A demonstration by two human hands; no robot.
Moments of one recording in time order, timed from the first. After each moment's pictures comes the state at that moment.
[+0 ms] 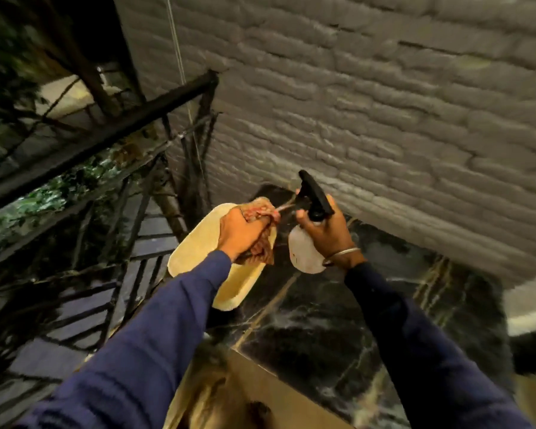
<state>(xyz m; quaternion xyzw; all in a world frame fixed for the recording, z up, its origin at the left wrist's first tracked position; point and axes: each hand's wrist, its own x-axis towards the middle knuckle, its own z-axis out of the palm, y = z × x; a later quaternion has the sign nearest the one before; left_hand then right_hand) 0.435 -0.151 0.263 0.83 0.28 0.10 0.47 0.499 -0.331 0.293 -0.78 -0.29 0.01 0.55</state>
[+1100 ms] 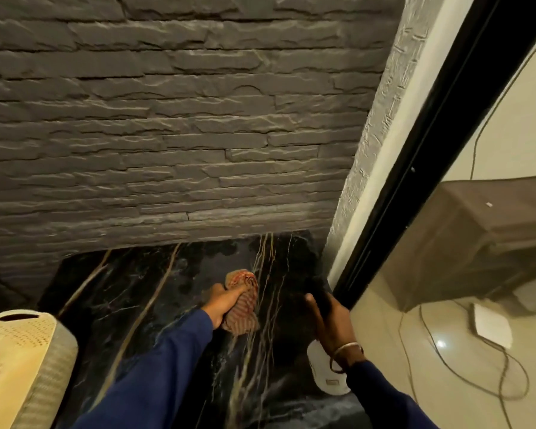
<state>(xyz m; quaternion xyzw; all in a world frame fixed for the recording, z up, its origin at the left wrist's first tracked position) 0.544 -0.544 0.174 0.74 0.22 -0.22 0.59 0.428 -0.767 0.202 -0.83 0.14 -0.04 0.55</state>
